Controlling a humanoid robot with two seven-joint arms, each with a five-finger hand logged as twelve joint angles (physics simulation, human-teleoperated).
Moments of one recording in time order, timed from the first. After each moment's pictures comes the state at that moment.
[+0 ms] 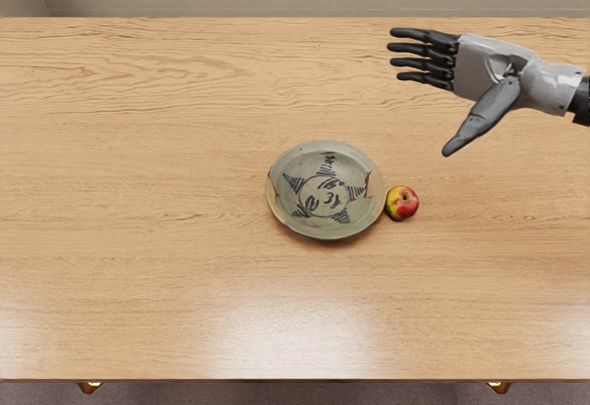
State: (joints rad) left arm -0.05 0.00 0.01 -0.11 0.08 0.05 0.06; right arm 1.31 -0.86 -0.18 1.17 -0.21 0.61 0.50
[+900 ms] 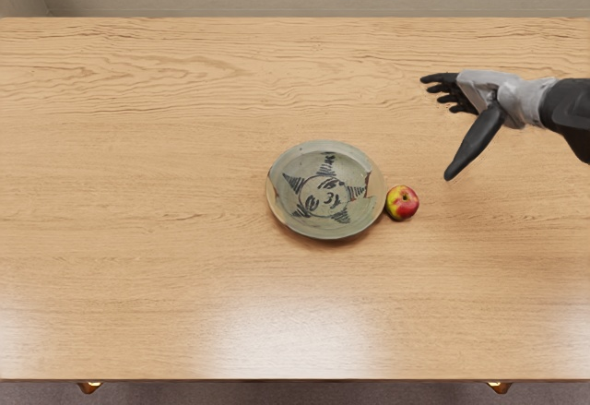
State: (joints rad) left arm -0.05 0.00 0.01 -0.11 0.08 0.05 0.06; right arm 1.91 -0.76 -0.84 1.59 0.04 -0.14 0.04
